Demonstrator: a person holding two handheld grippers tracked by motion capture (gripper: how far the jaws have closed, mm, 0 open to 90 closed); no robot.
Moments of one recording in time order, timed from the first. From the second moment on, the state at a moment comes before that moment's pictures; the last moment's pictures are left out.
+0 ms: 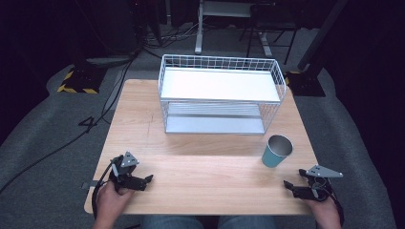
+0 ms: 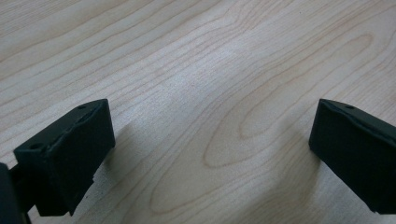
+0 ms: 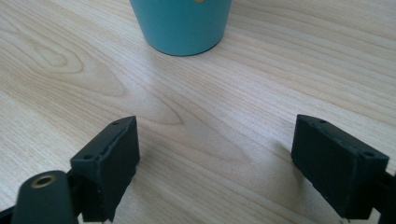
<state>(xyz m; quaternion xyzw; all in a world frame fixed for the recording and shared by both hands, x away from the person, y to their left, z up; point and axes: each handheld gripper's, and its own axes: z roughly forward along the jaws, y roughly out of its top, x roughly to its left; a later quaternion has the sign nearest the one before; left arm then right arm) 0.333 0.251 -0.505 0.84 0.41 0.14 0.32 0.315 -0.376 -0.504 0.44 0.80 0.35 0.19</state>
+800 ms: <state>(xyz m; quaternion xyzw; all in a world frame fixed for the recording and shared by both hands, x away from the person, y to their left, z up) 0.340 0.249 -0.505 0.84 0.41 0.15 0.32 0.318 -0.363 -0.491 0.44 0.74 0.46 0.22</state>
